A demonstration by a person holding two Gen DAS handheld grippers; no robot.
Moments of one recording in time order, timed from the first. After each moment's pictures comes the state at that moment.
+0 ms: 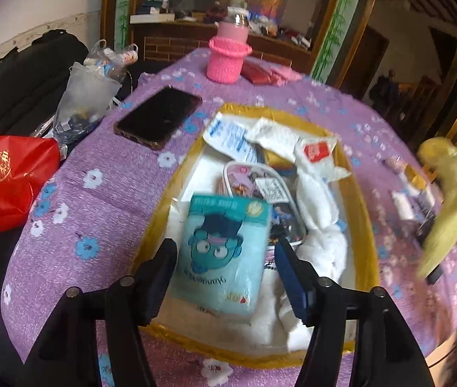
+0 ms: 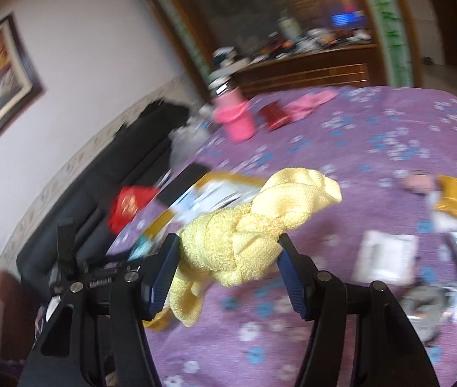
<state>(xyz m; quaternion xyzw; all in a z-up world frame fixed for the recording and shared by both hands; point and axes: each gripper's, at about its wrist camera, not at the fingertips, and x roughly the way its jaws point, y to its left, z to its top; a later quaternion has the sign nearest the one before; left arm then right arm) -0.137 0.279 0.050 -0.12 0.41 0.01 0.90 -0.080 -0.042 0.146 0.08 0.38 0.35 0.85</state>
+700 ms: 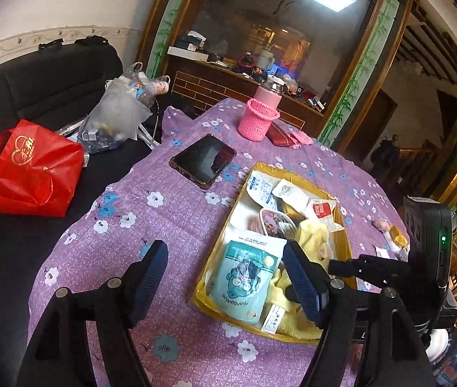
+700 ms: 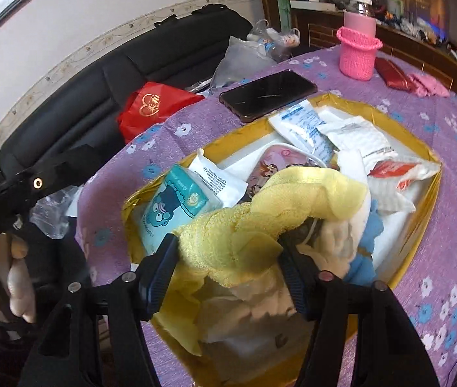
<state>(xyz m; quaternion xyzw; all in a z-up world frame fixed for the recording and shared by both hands) -0.197 0.331 0.080 -0.20 0.32 0.04 0.93 -0.107 0.164 0.065 -0.12 0.45 0.41 0.79</state>
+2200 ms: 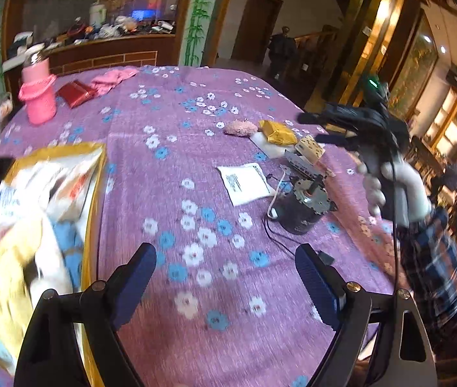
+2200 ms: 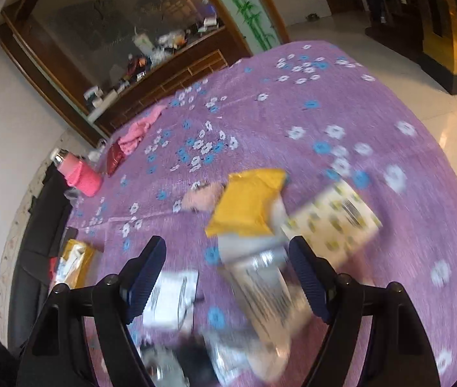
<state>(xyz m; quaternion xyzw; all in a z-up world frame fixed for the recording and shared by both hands) -0.100 0.051 0.093 -0.02 0.42 -0.21 0.88 0.044 -0.270 0.076 0.19 0.45 0.11 0.87</state>
